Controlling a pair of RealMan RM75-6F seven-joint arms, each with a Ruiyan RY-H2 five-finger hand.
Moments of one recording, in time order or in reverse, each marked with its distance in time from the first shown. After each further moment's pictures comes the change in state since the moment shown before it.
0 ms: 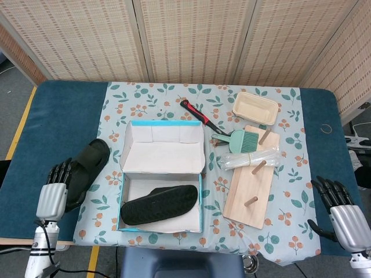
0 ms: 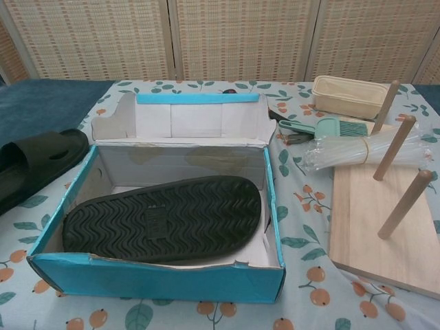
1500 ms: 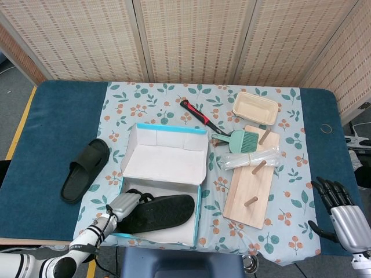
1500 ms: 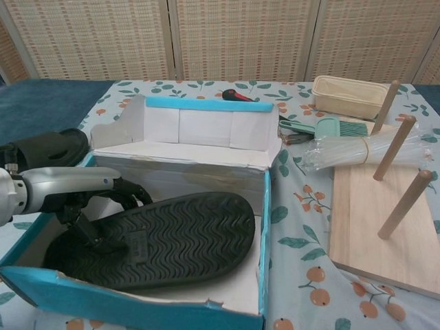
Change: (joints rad) left arm -0.581 0.062 0.075 -0.320 -0.740 -0.598 0.255; right arm 0.003 0.013 -0.006 0.009 -0.007 -0.008 0.030
